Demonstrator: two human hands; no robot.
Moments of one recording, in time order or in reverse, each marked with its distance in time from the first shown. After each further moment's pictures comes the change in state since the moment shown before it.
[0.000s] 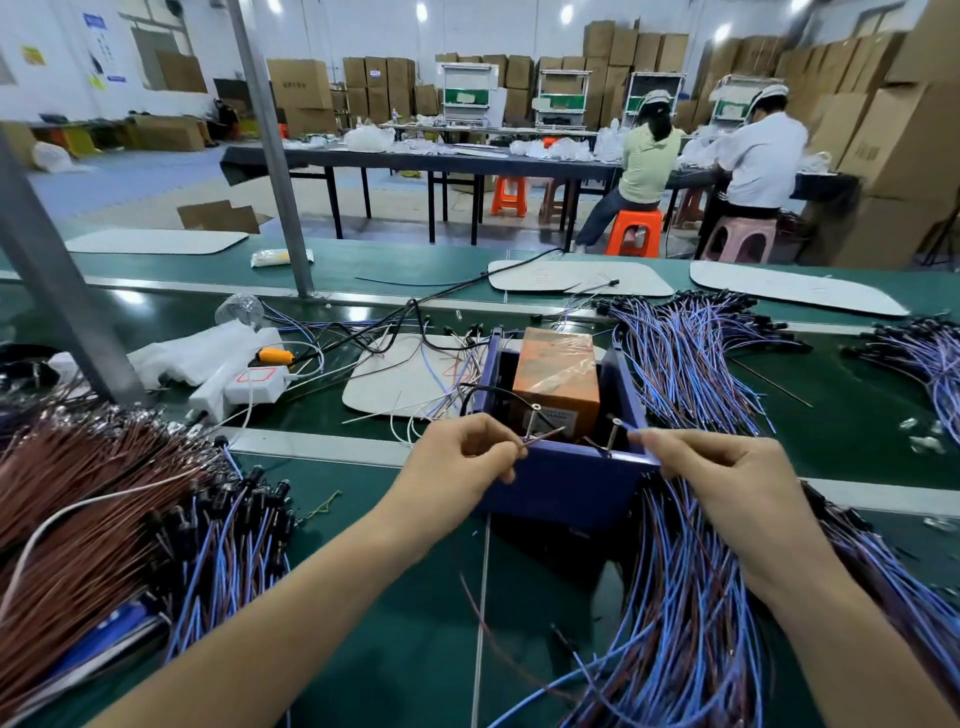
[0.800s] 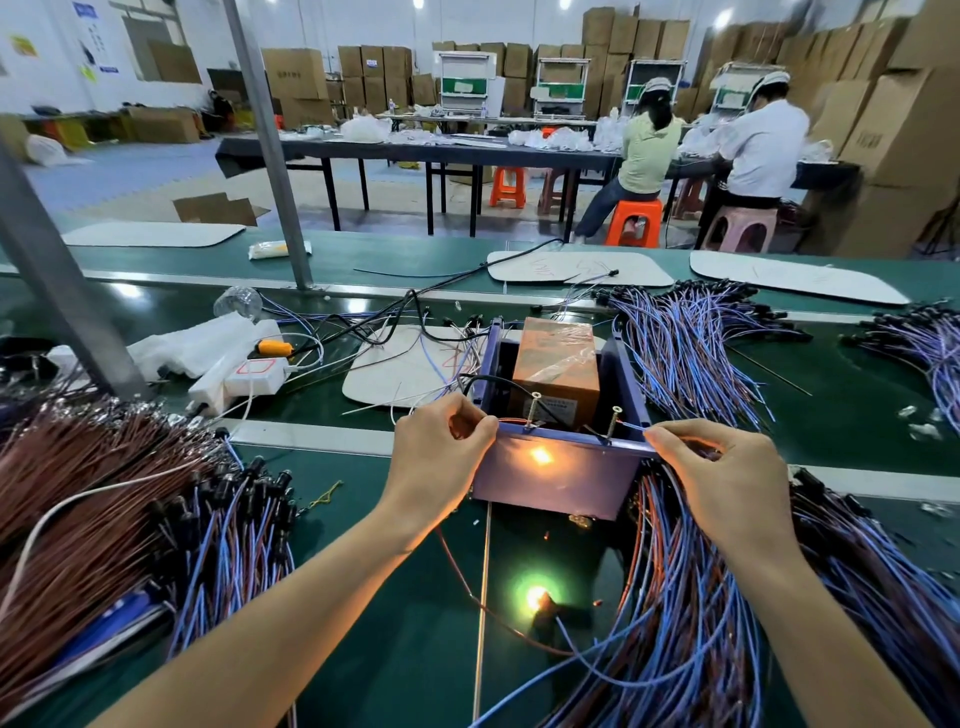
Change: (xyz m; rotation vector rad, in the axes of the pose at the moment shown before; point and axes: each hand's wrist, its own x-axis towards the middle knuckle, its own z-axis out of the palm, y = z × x) left_hand 0.015 -0.022 0.000 0.288 0.302 0.131; right_hand 0.014 0.031 0.006 -0.350 0.249 -0.063
